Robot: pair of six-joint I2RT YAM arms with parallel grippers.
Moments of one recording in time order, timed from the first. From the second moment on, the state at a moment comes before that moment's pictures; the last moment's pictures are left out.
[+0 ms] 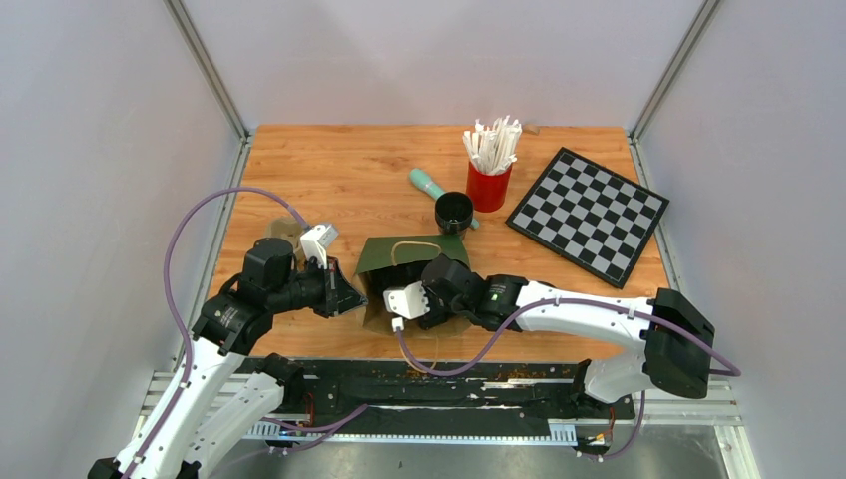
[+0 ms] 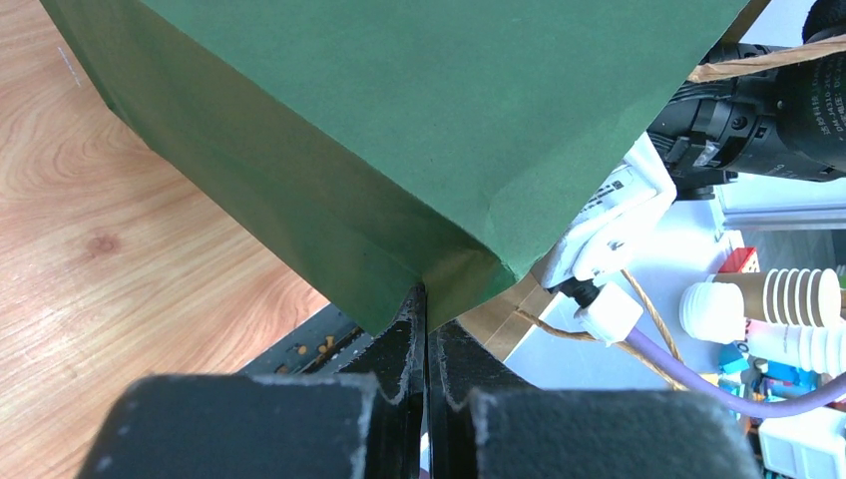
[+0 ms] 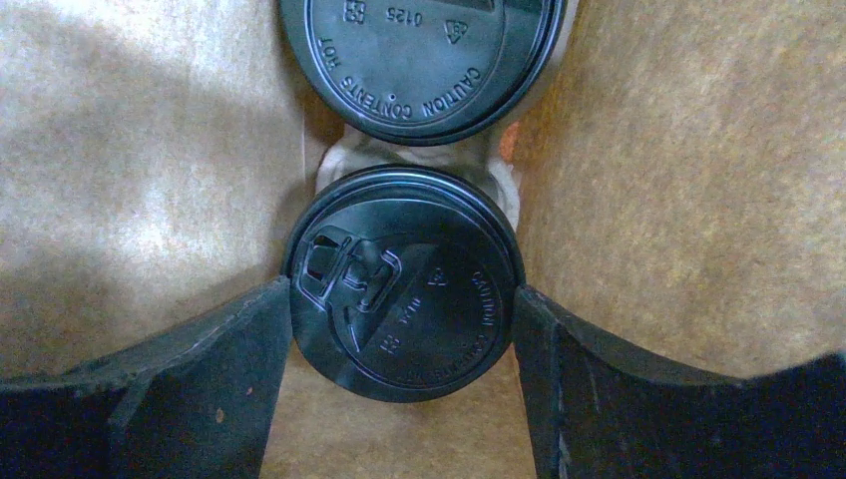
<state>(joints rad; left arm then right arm) -0.45 0.63 0.81 -0.79 0.50 -0.44 1.15 1.40 0.95 -0.32 0.26 -0.94</state>
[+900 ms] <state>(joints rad) -0.45 0.63 0.81 -0.79 0.51 -0.44 1.13 1.42 0.93 -0.27 0.26 -0.93</state>
